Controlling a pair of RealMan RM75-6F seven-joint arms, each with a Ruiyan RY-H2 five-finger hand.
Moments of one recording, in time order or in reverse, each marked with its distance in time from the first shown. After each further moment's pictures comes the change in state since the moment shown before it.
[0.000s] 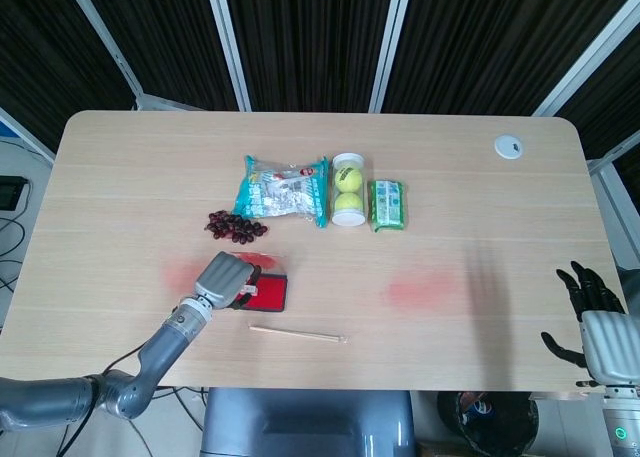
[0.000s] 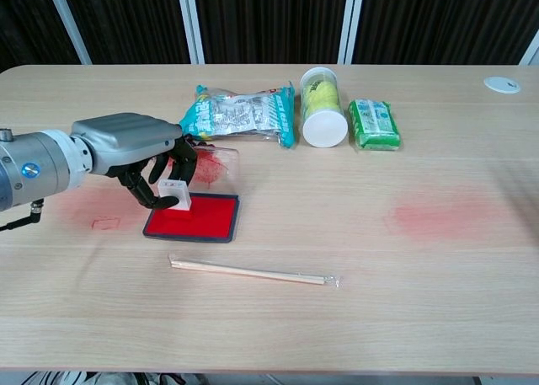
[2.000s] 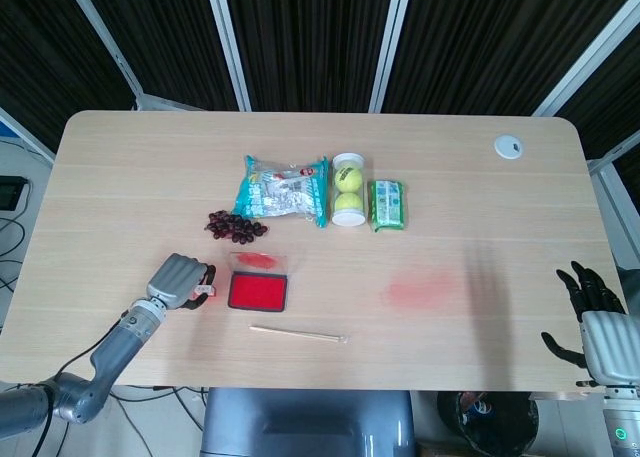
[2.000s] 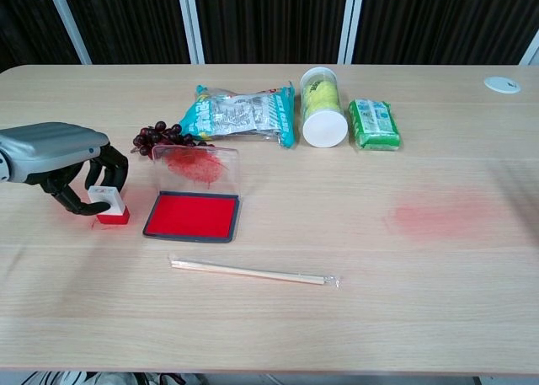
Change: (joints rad) left arm 0.117 0.099 0.075 0.120 0.168 -0.020 -0.236; right arm -0.002 -0.003 0.000 0.004 -0.003 0.005 -0.004
